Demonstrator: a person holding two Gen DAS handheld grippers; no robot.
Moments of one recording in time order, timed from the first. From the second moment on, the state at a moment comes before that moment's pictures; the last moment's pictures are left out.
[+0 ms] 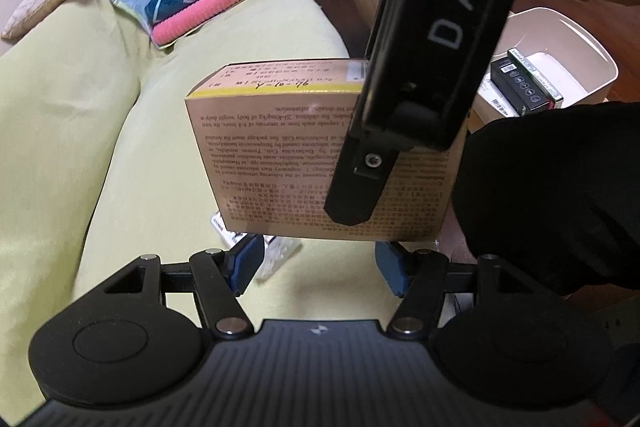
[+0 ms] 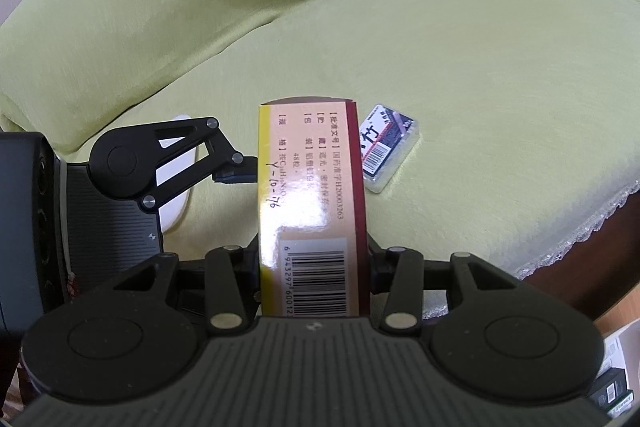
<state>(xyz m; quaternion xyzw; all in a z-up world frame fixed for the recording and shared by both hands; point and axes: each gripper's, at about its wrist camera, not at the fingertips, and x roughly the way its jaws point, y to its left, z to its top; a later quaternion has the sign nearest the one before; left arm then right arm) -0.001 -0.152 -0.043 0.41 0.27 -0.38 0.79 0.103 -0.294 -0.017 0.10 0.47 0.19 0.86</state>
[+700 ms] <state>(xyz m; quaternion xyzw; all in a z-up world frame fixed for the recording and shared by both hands) -0.004 -0.208 -0.033 0.44 0.24 -0.41 0.76 0.063 -0.347 -0.004 0.14 0.44 0.14 0.87</state>
